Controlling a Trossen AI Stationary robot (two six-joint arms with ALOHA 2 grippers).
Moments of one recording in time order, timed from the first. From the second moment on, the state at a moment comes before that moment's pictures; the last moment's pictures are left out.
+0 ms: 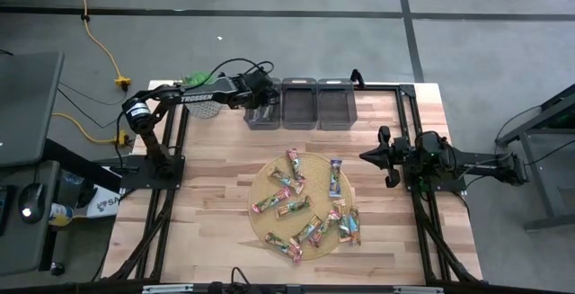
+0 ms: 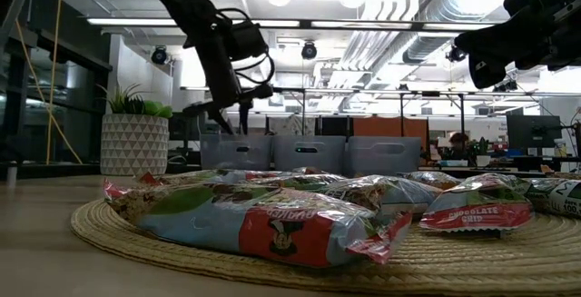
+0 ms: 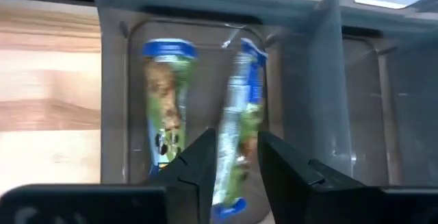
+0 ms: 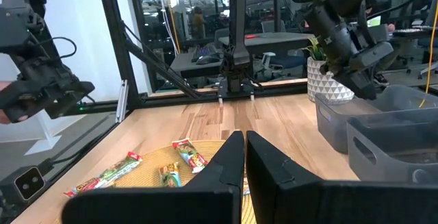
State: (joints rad) left arm 0.57 1.73 1.22 -0.49 -0.24 -0.98; right arm -0.12 0.09 0.01 0.13 -0.16 0.13
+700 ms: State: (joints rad) left arm 0.46 1.73 1.40 -0.29 -0.06 -0.80; right arm -0.12 0.09 0.01 0.13 -0.16 0.13
